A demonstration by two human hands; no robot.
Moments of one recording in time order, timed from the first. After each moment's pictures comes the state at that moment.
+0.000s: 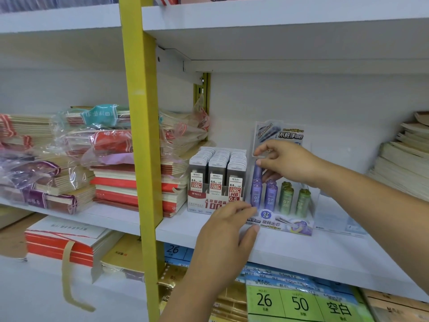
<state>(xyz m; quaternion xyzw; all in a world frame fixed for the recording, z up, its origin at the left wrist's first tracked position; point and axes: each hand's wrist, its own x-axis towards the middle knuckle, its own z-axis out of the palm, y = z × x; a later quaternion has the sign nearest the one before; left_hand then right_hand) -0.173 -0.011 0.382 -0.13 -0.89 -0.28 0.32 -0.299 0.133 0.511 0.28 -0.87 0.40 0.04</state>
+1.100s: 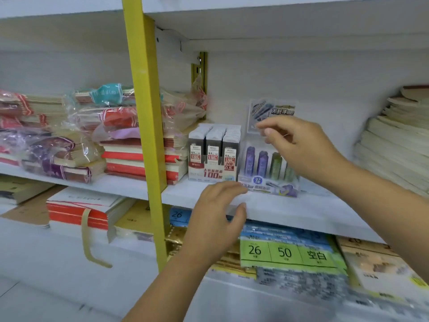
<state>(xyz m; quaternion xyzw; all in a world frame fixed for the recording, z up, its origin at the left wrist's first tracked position) -0.123 -0.005 0.376 -0.12 -0.87 -0.34 0.35 -0.204 0.164 0.501 0.35 -0.83 0.33 0.27</state>
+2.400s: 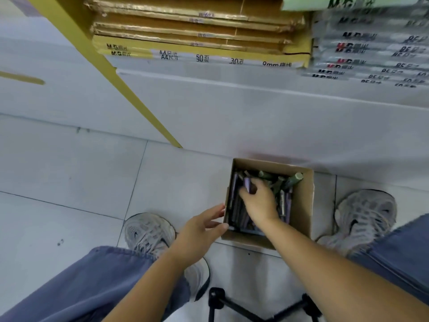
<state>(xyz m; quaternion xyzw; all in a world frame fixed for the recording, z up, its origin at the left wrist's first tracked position) 0.024 -0.012 -0.007 0.22 -0.75 -0.56 -0.29 -0.075 0.144 -0.054 -0.13 -0.84 0.46 -0.24</state>
